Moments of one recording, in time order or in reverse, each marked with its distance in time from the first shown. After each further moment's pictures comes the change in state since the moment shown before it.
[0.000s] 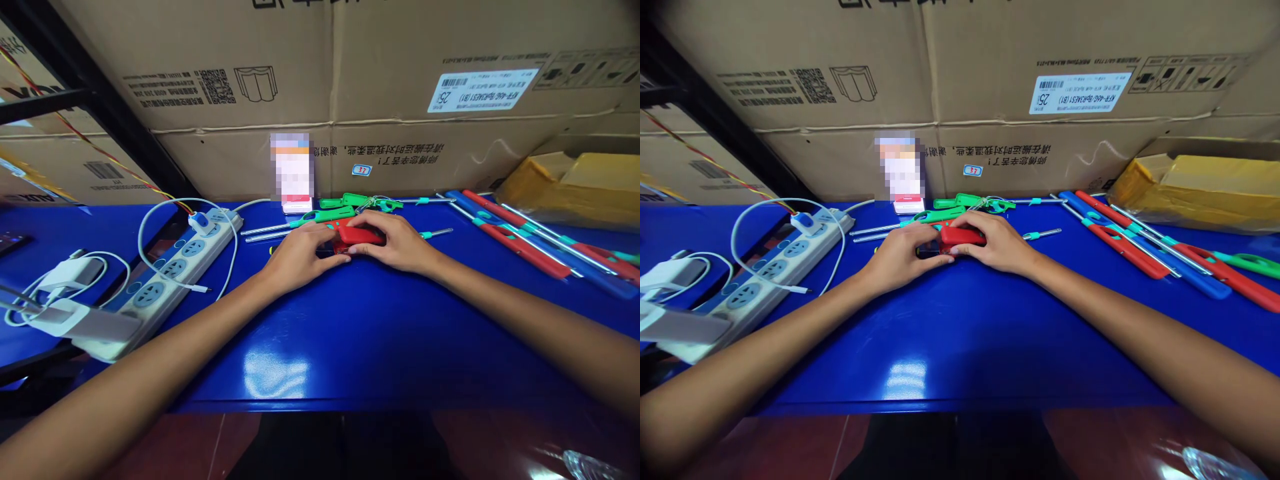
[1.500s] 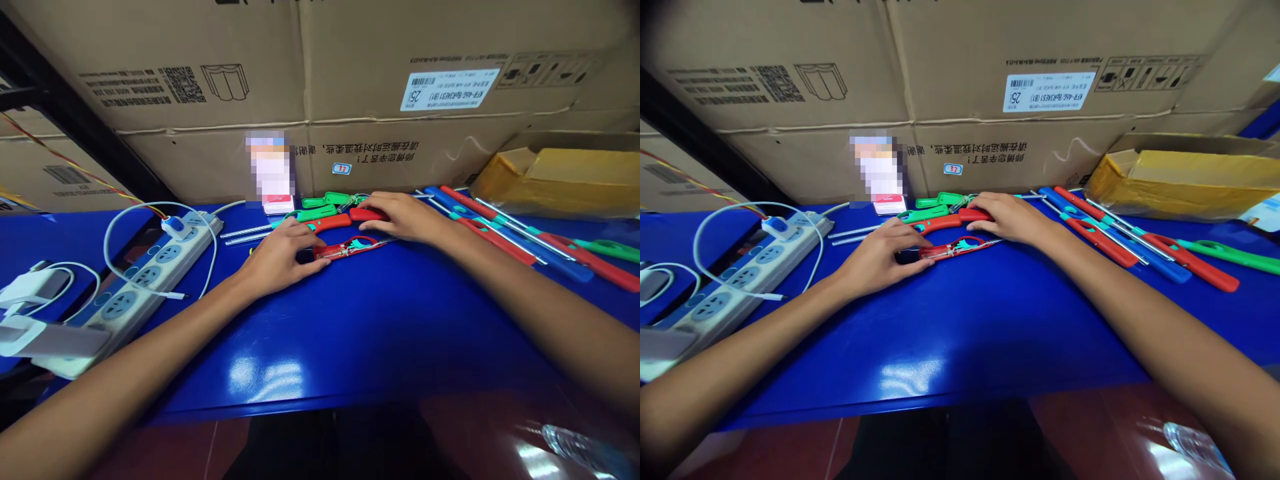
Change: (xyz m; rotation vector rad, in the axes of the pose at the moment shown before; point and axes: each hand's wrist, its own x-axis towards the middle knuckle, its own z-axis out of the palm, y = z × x) left_hand -0.001 0.005 -0.009 0.052 -0.081 0.082; right_hand -0.003 0.053 -0.063 -0.353 -0.134 0.000
